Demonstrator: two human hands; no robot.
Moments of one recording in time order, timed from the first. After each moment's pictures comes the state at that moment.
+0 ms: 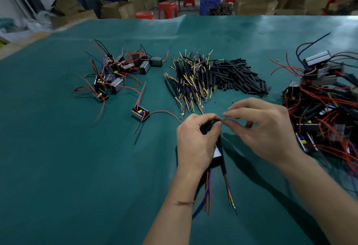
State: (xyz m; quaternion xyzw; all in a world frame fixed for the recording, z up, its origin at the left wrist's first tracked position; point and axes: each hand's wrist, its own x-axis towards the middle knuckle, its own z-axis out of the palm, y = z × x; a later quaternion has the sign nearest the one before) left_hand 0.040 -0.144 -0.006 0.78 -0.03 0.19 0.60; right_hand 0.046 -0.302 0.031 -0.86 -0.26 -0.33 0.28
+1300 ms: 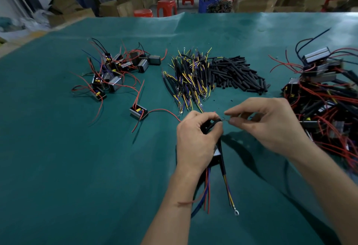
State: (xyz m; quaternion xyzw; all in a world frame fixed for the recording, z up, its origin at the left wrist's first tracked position) left_hand 0.040 -0.145 -0.008 0.78 -0.05 0.20 0.60; right_hand 0.046 -0.312 0.044 -0.89 -0.19 -0.16 0.40
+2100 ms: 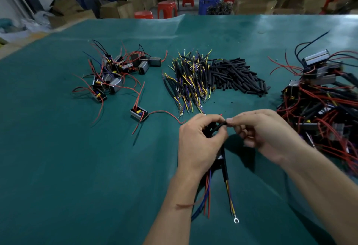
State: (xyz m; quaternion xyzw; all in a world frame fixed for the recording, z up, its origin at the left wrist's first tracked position) left_hand 0.035 -0.148 -0.003 0.77 -0.07 0.20 0.60; right_hand 0.047 -0.298 0.041 -0.70 0.09 0.11 0.70
